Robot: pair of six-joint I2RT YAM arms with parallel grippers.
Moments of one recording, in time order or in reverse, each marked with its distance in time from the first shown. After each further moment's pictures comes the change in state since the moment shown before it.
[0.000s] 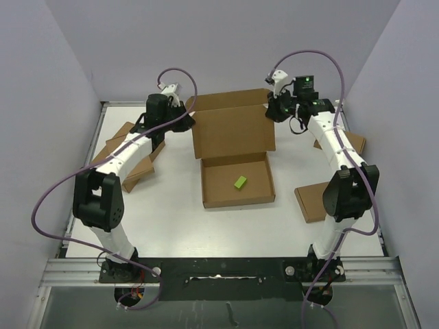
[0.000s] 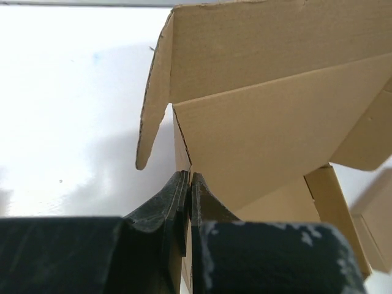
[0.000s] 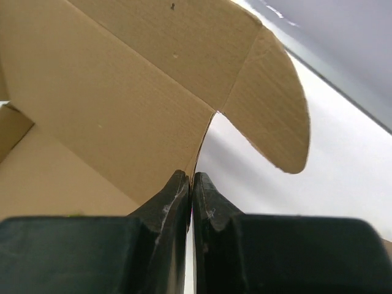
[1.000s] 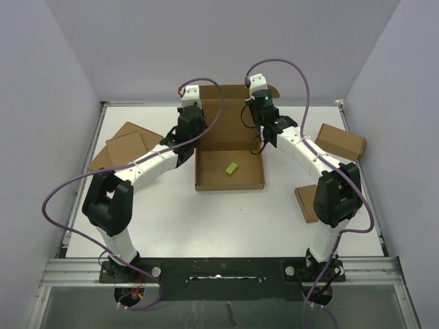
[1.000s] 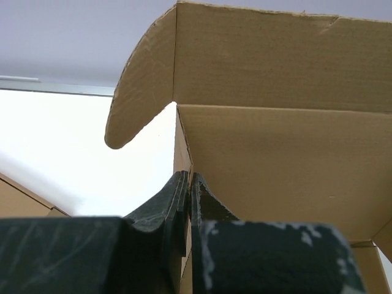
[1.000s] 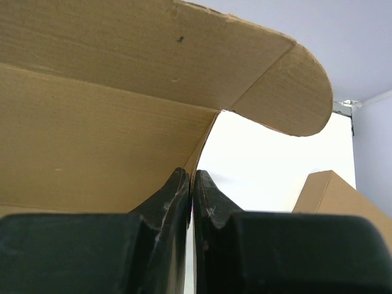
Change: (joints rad) left arm -0.297 0.009 -0.050 0.307 -0.851 0.152; right arm 0.311 -0.012 -0.189 0.415 0.910 0.195
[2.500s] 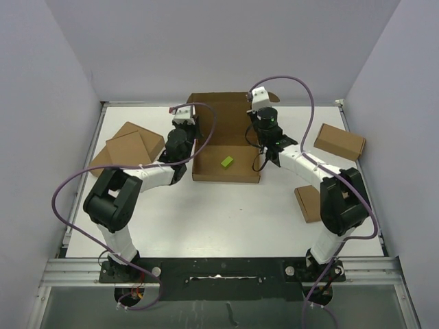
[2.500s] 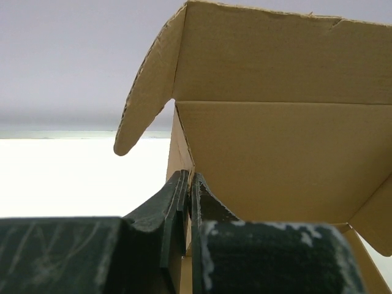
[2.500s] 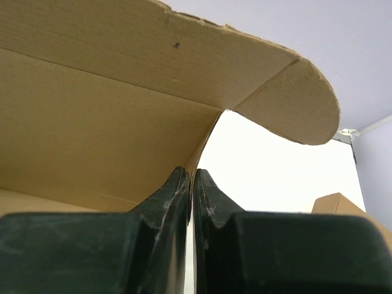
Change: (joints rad) left arm 0.058 0.038 -0.346 0.680 0.193 0.078; right arm 0.006 -0.097 -0.342 0.459 -0.022 -0.082
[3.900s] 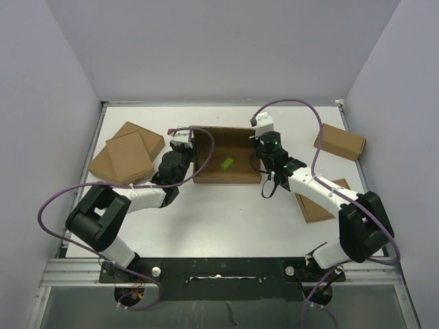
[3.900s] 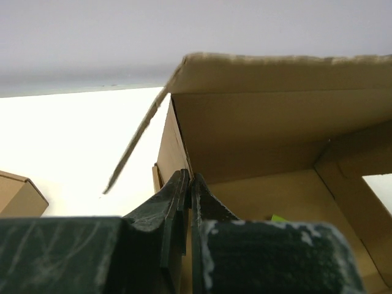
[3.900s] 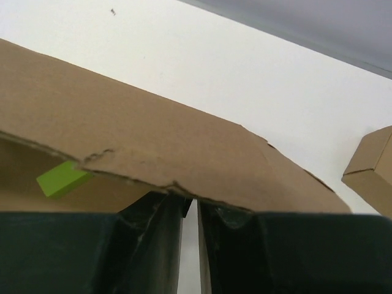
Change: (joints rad) left arm -0.061 -0.200 -0.310 0.036 0.026 0.031; right arm 0.074 -0.251 -0.296 -0.106 -0.025 0.155
